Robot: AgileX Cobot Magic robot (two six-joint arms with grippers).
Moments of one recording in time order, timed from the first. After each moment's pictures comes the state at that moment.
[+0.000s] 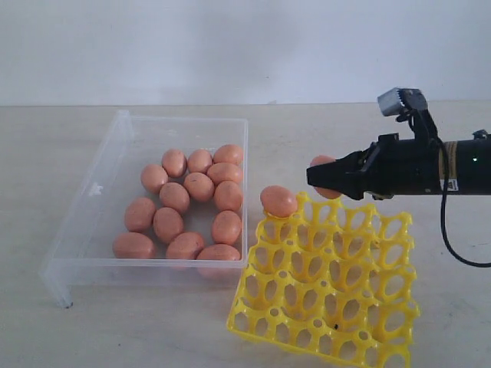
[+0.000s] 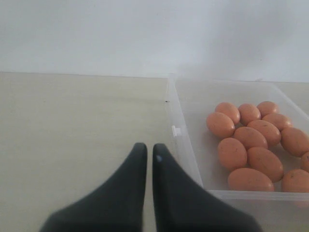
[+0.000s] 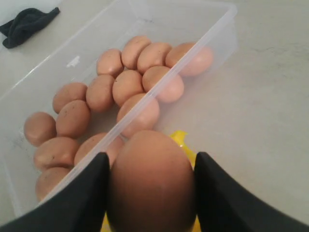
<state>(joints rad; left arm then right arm) -0.07 0.00 0.00 0.04 0.26 -0.08 -0.11 1.87 -0.82 -1.36 -0.94 1.10</state>
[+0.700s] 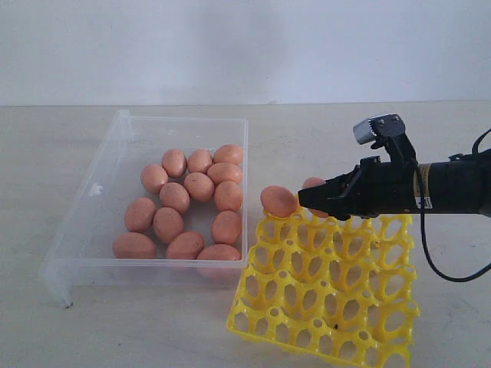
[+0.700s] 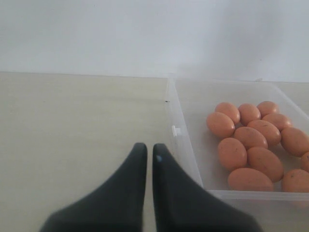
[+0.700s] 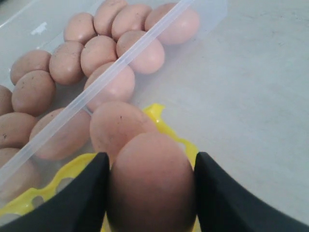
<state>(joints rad) -0.07 0.00 0.00 0.04 0.26 -0.08 -0.05 1.98 -0.82 -1.25 -0.86 0.94</state>
